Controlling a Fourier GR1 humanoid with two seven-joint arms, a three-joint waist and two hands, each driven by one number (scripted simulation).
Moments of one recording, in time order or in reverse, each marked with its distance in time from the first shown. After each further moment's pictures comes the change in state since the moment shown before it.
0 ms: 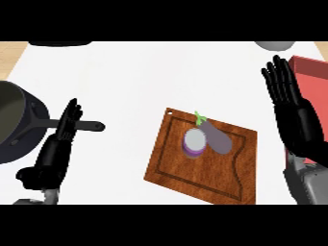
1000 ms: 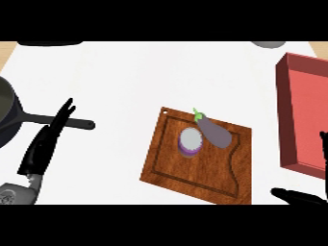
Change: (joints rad) left arm -0.095 0.140 0.012 0.195 -0.096 -0.108 0.099; right arm 0.334 -0.052 -0.247 0.339 0.207 0.044 -0.893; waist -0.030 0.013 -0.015
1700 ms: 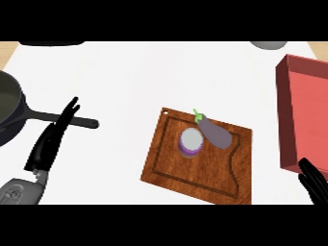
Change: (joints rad) left arm -0.029 -0.042 0.018 0.053 -0.043 -0.022 -0.005; right arm 0.351 -0.005 0.186 -0.570 0.428 -0.136 0.370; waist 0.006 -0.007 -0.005
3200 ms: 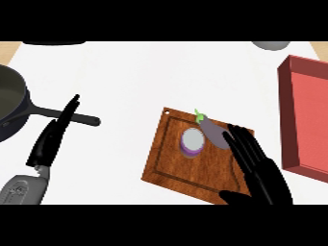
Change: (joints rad) left arm -0.013 -0.107 0.144 0.030 -0.134 -0.124 -0.010; right arm -0.257 0.222 0.244 0.061 0.532 -0.017 0.542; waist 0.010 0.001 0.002
